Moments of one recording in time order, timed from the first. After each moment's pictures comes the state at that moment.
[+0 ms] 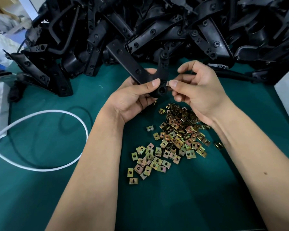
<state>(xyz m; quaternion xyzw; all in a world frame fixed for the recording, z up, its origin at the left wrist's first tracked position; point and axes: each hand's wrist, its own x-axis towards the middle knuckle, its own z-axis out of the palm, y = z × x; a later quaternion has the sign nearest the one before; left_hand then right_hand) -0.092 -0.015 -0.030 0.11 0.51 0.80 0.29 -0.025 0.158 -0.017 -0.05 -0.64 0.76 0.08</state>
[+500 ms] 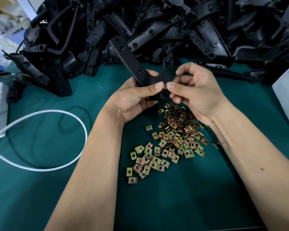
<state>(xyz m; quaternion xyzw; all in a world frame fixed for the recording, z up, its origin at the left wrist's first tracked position) -0.090 -0.014 -0.027 0.11 0.54 0.77 0.31 -0.023 0.160 -0.017 -0.03 -0.63 0.77 0.06</state>
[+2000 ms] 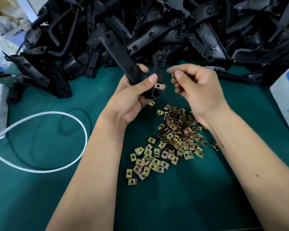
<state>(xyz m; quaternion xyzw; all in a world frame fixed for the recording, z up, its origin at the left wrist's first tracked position) -0.087 -0.013 -0.030 0.12 0.50 0.83 0.22 -0.028 0.159 -0.024 -0.03 -0.72 0.67 0.17</state>
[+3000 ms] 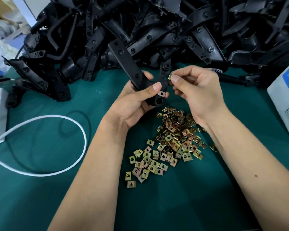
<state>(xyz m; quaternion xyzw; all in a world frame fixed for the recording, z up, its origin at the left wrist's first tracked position) -0.083 -0.007 -0.032 0.13 0.49 0.82 0.27 -0.028 0.162 -0.023 -0.05 -0.69 0.70 0.19</state>
